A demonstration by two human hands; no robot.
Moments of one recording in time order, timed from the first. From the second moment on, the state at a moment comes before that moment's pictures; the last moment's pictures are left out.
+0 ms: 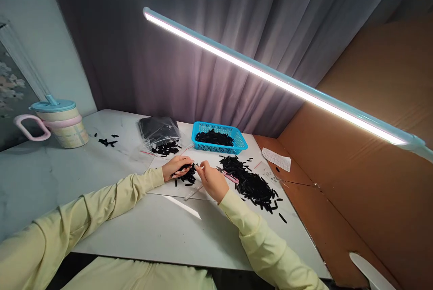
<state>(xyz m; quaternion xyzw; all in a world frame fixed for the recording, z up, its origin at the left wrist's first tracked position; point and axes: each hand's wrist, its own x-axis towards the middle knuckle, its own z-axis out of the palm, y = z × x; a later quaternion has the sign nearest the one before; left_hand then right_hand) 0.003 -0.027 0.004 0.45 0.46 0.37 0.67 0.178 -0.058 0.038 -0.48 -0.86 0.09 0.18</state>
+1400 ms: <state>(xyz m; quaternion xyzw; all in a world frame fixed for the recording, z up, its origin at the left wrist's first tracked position) 0.012 -0.004 0.031 0.44 0.43 0.34 0.71 0.166 -0.009 -0.008 -0.39 -0.61 0.54 0.42</state>
